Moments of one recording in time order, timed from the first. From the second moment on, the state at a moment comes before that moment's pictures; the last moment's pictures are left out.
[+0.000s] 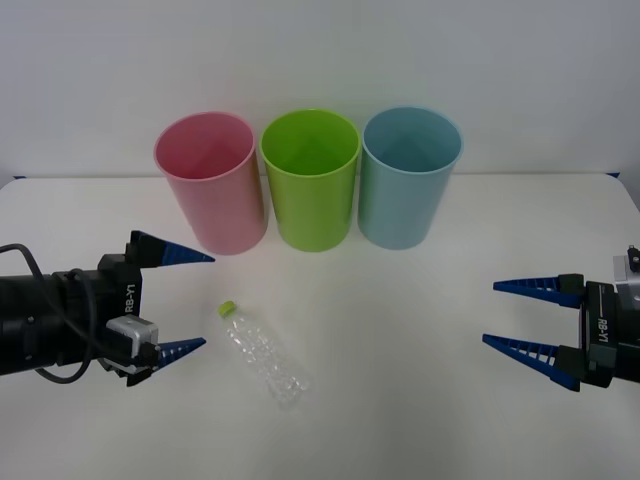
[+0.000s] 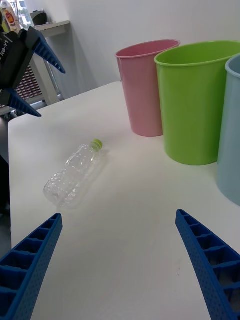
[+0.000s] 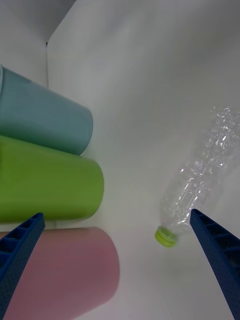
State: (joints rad) right arm 0.03 -0.47 -0.41 -1.68 1.36 -1.53 -0.26; left arm -0.01 1.35 -0.37 -2.18 -1.42 -0.46 -0.24
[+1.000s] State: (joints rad) right arm 0.03 -0.47 -0.41 -1.68 1.36 -1.53 -0.26; left arm -0.18 1.40 -0.43 -2.08 -1.35 -0.85 -0.45
